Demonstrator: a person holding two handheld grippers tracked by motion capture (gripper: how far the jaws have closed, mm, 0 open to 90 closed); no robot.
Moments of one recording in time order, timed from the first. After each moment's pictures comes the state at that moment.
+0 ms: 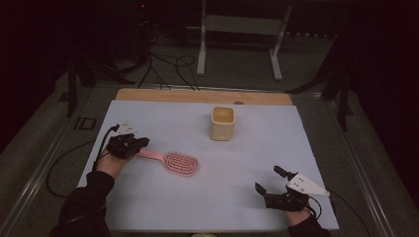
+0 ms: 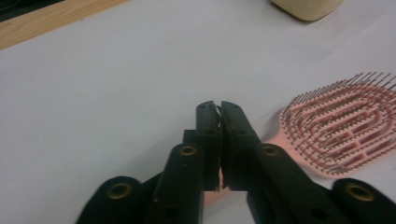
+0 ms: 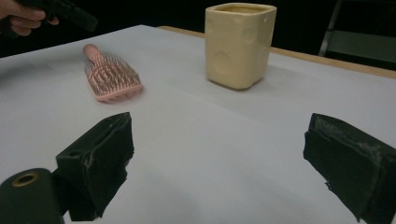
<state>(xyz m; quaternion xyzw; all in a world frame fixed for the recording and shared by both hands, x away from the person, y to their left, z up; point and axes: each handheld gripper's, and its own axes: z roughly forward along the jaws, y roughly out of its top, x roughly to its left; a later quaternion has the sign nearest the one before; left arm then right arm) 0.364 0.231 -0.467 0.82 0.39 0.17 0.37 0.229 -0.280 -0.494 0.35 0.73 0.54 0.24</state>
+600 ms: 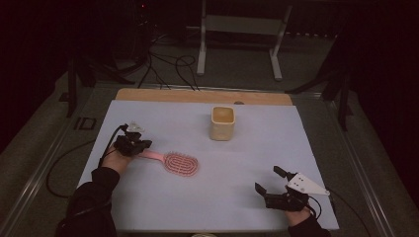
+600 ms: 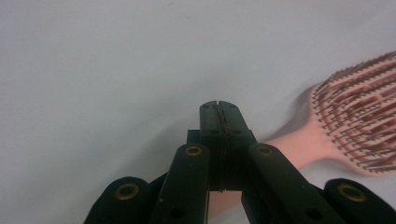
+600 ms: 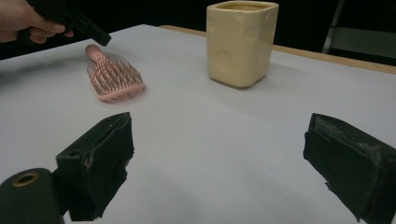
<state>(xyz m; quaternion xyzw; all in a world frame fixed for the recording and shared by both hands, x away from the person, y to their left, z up) 0.385 0.220 -0.487 0.85 0.41 0.14 0.31 0.230 -0.280 -0.495 0.36 0.73 0.54 0.23</state>
